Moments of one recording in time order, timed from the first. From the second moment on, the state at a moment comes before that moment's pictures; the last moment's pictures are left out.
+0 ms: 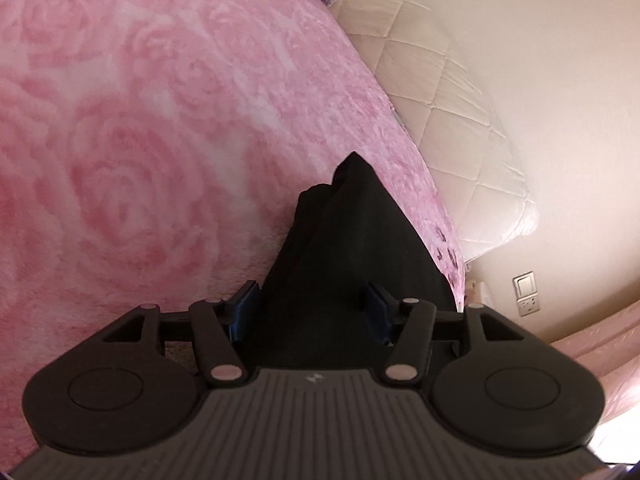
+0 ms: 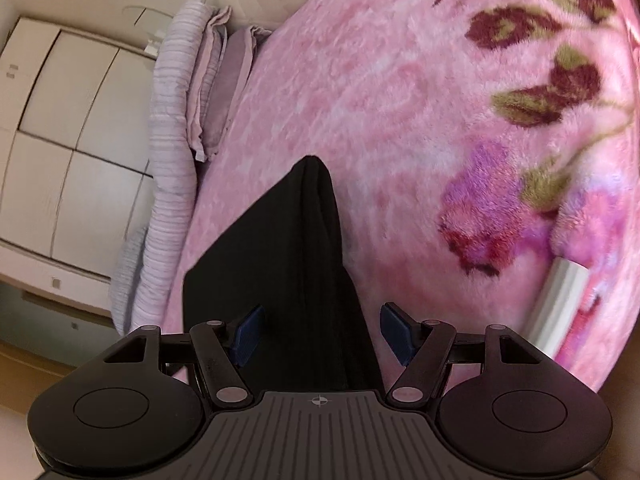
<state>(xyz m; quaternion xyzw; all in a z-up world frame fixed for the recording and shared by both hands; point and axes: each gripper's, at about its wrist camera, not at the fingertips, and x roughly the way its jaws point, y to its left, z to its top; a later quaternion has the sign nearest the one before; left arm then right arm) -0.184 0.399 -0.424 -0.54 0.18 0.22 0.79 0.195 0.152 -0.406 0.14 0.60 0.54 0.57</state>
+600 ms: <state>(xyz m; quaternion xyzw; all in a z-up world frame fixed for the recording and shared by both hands) -0.160 0.391 -0.431 -0.54 0.17 0.21 0.80 0.186 0.184 -0.426 0.15 0.62 0.57 0.52</state>
